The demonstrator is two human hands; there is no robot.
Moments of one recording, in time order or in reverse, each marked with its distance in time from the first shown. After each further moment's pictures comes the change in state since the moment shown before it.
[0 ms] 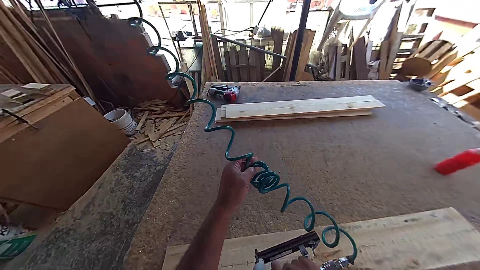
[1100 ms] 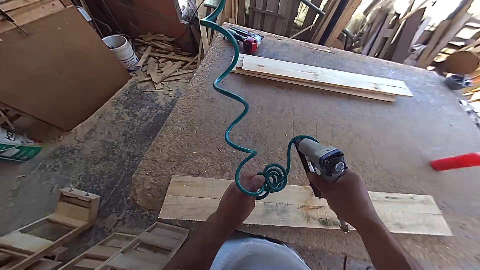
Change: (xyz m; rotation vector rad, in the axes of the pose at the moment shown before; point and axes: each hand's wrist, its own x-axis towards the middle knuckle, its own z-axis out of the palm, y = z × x) left_hand -0.163 -0.109 -0.012 0.619 0.017 0.495; right_hand -0.020 0.037 -0.103 0.632 0.555 0.540
